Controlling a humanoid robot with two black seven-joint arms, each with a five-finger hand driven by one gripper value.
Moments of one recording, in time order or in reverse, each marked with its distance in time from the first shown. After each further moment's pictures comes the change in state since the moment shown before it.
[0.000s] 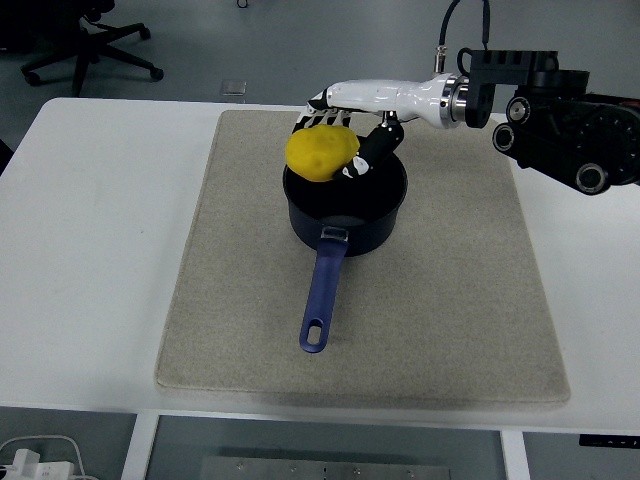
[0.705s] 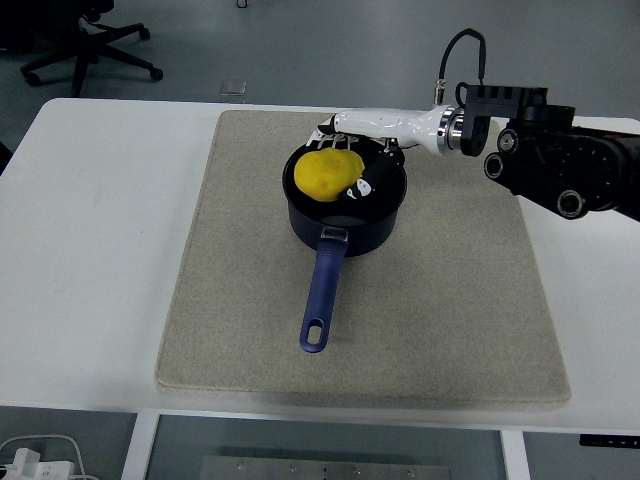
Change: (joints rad) left arm 0.000 0.000 0.000 0.000 0.000 0.000 0.000; right arm -0.087 0.045 -0.012 -0.075 -0.004 -0.032 0.000
